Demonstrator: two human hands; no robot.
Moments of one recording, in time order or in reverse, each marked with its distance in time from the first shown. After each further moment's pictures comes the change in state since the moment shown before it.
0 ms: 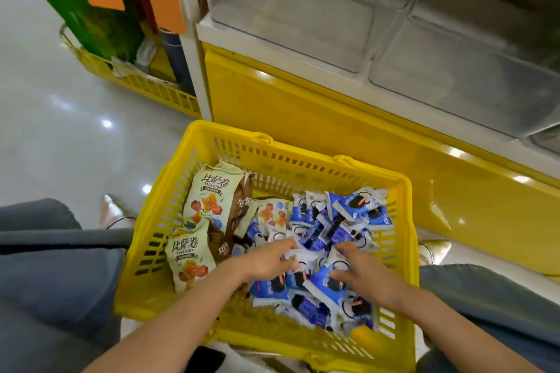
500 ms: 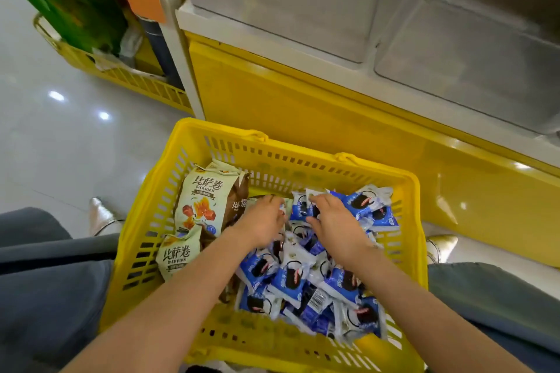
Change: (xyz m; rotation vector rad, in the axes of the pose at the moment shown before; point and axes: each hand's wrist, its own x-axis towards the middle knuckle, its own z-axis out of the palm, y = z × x) left_hand 0.047 -0.002 -0.047 0.316 0.419 0.009; right_hand 0.065 -0.044 -0.018 -0.214 0.369 -0.241
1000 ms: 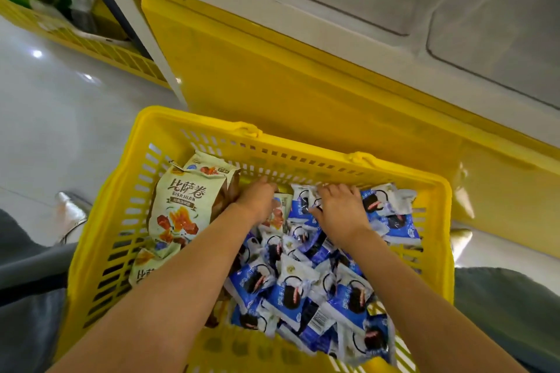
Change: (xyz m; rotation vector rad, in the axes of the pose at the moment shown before) left_hand 0.088 -0.033 0.017 0.085 -0.152 -0.112; right_hand 0.066 0.040 0.033 -0.364 -0.223 0.126
